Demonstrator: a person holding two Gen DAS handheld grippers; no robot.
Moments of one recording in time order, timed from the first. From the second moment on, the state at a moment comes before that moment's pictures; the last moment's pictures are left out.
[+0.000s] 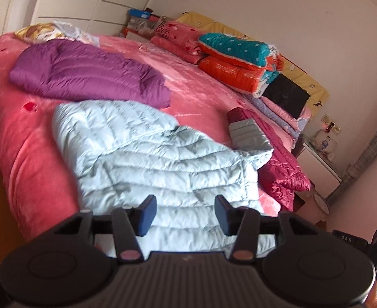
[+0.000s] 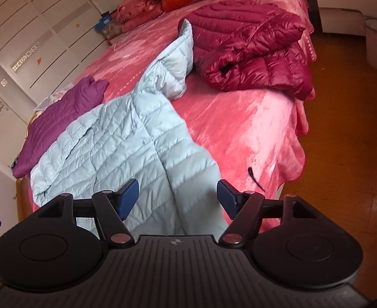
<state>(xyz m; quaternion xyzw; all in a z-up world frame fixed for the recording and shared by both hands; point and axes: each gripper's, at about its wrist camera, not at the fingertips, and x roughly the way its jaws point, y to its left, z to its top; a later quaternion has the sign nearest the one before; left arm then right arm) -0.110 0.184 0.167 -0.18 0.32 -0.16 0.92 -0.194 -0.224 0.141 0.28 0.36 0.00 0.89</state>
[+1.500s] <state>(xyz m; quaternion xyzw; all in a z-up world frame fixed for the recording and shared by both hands) 0.110 0.105 0.031 -0.10 0.34 -0.17 0.92 0.165 -0.282 0.121 0.21 0.32 -0.07 0.92</state>
